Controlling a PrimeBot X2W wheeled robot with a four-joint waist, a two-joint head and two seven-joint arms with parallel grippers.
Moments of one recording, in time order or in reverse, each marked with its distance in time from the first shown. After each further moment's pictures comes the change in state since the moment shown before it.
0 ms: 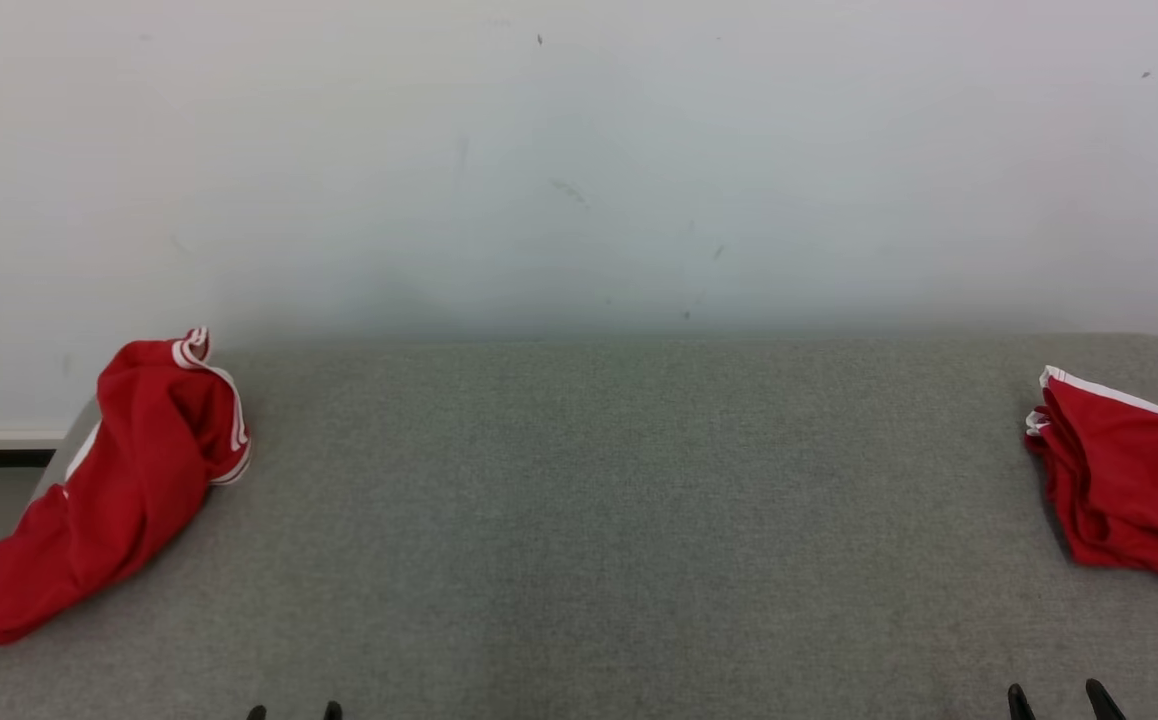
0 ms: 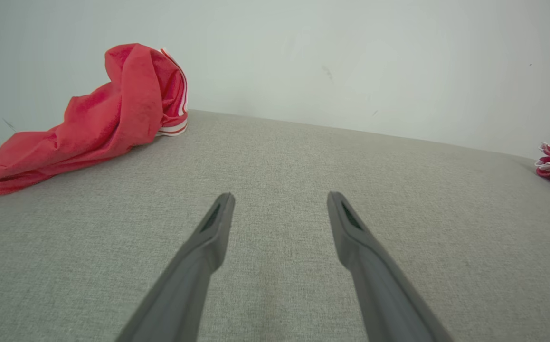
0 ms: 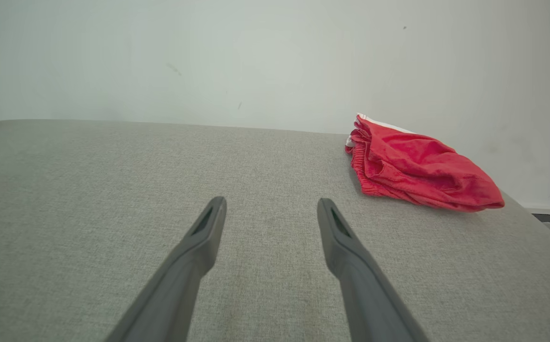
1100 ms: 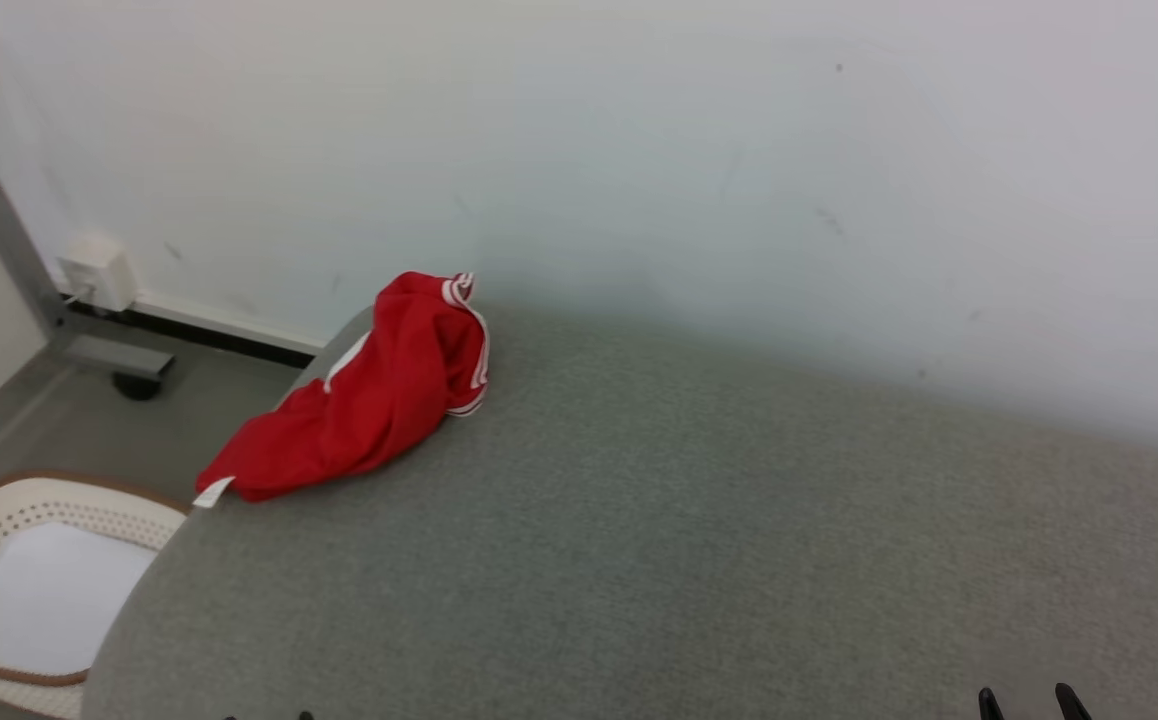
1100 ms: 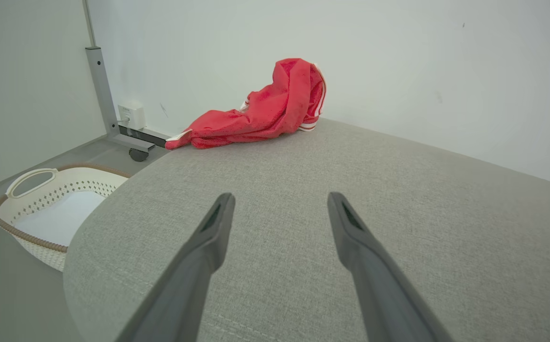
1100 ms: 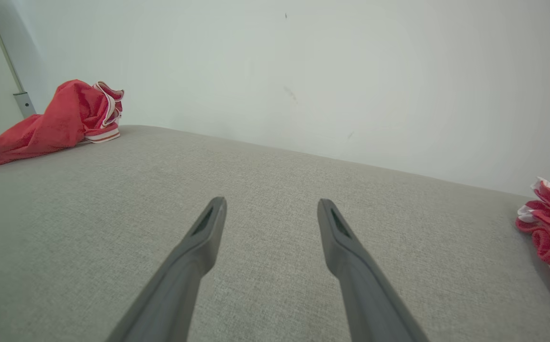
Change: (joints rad) left arm 0.011 0.010 0.021 0.006 0.008 0.000 0.000; right arm 0.023 0.044 0.008 -0.041 -0.006 0.000 -0.001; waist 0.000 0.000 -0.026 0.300
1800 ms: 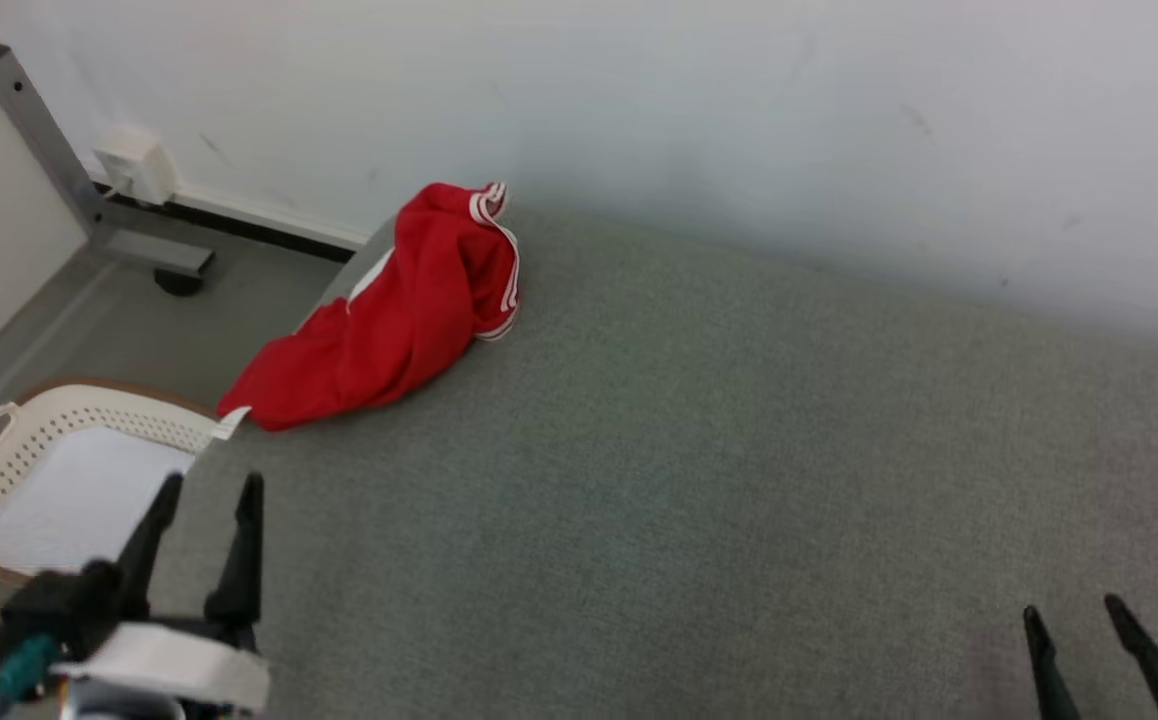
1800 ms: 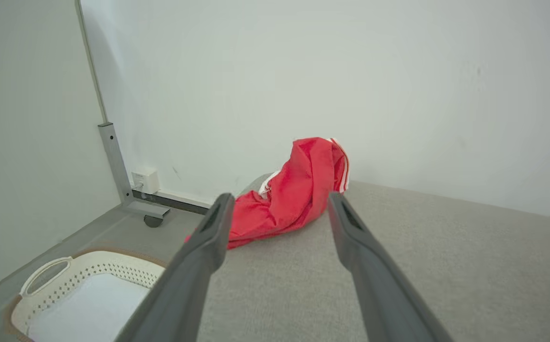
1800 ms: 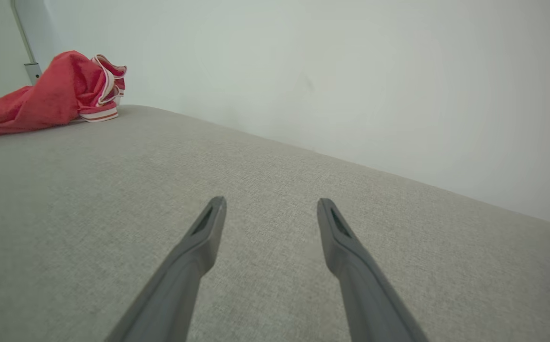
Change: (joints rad) left arm -0.280 0.138 -0.007 0.042 -0.081 0.000 0.009; right arm -0.059 -0.072 0.008 -0.028 -0.015 0.000 0.000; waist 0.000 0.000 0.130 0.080
